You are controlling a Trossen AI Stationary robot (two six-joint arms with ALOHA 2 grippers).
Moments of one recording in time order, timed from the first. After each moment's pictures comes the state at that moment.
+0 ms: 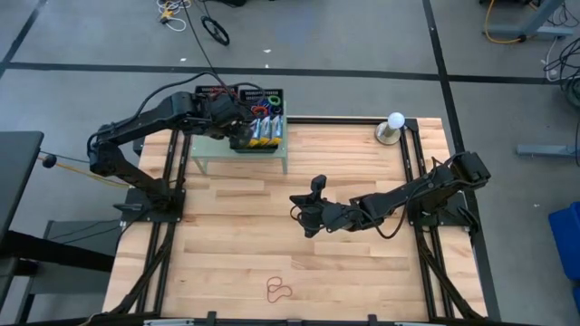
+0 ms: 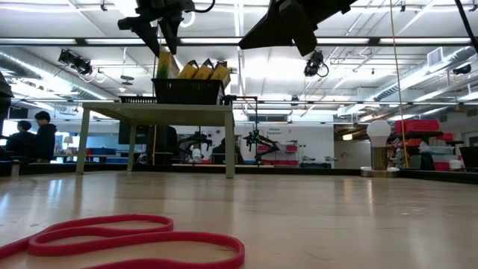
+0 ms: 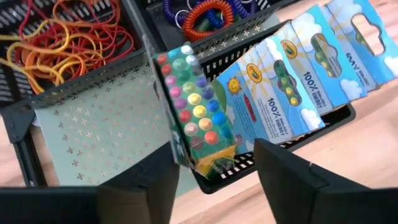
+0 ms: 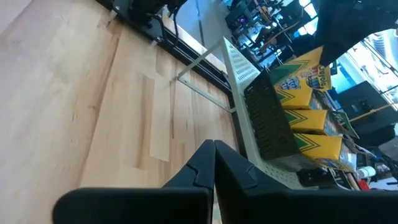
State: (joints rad) left arm 0.29 1.41 1.62 -1.33 -0.44 -0.76; right arm 0.33 1.64 1.04 0.17 0.73 -0.53
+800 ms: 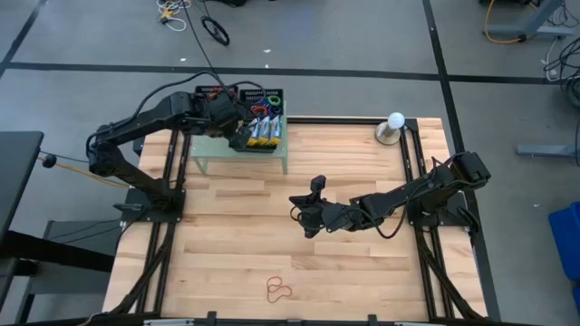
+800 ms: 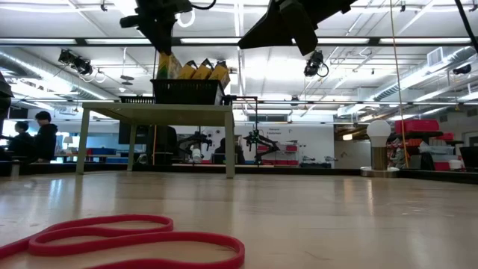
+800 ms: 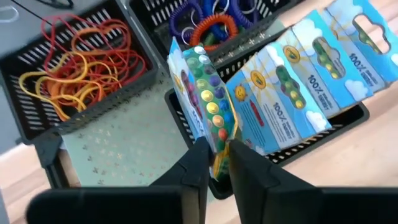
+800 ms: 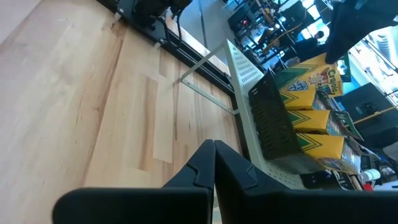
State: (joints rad) left arm 0.29 1.40 1.62 -1.33 -0.50 -0.63; right arm 0.33 1.64 1.04 0.17 0.71 -0.53
